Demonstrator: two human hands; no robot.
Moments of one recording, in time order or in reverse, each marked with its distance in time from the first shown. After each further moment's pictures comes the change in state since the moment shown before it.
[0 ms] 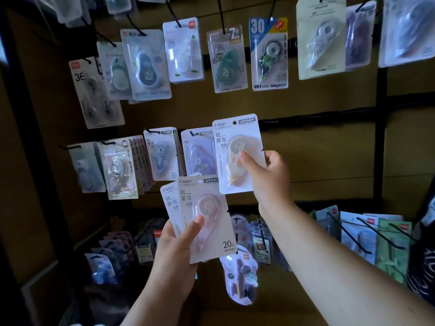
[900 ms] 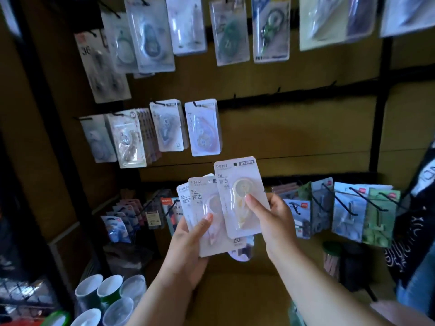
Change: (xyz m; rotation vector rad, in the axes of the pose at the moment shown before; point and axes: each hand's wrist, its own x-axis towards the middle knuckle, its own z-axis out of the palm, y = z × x) left_hand -0.049 -0.041 -0.015 -0.082 -0.133 -0.093; right_hand -0.109 0.066 -0.060 0.022 -0.119 0.255
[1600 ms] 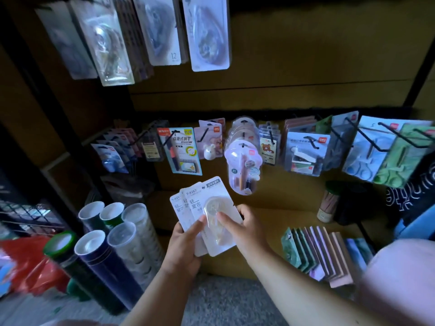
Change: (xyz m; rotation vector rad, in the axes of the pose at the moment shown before) left_hand -0.054 -0.127 -0.101 -0.047 0.401 -0.270; right_hand -0.070 0.155 0.004 -0.363 -0.228 0.324
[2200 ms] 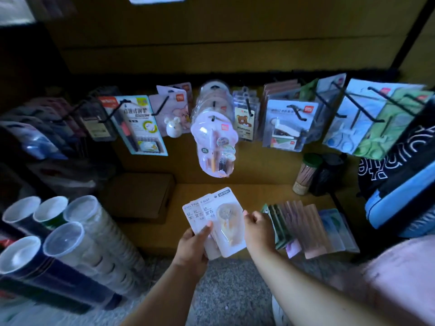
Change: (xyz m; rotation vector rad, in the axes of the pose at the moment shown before) left_hand 0.048 -0.103 0.008 0.079 0.133 -0.411; right_hand 0.041 0.107 -0.050 -0.386 0.418 0.317
